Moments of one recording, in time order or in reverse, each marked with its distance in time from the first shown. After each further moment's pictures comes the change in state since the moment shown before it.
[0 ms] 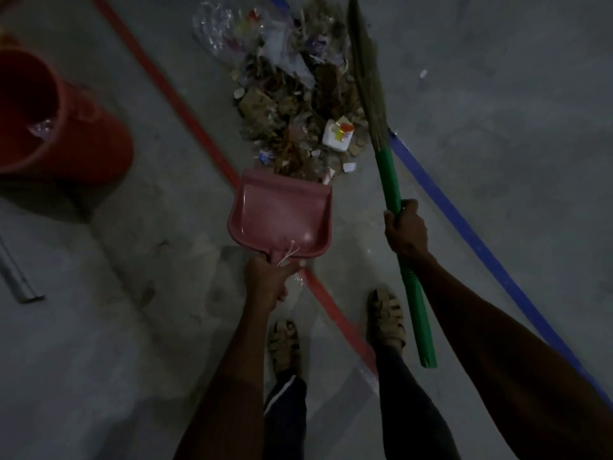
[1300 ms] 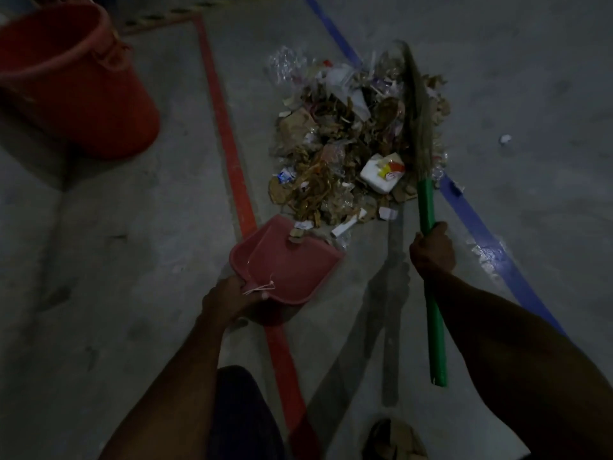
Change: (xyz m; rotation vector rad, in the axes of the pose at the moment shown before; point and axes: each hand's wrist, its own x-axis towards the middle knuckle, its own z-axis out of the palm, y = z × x) left_hand 0.275 -0.210 0.108 0.451 0.147 0.228; right_hand 0.286 0.134 0.179 -0.119 0.220 -0.203
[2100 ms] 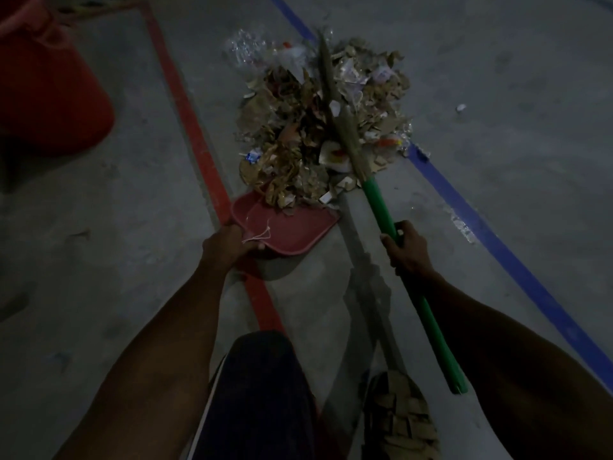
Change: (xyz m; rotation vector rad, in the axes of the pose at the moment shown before) left_hand 0.066 0.031 0.002 0.224 0.071 0.227; right_hand -0.080 0.050 0.001 0.283 -0.268 -0.080
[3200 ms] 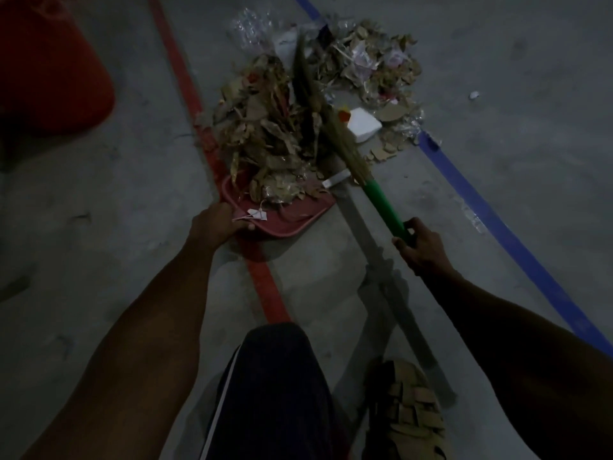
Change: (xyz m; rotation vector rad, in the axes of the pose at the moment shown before) left_hand 0.020 -0.035 -0.013 0.117 0.066 0.021; right_hand -0.002 0.029 -0.004 -0.206 -0.037 -0.176
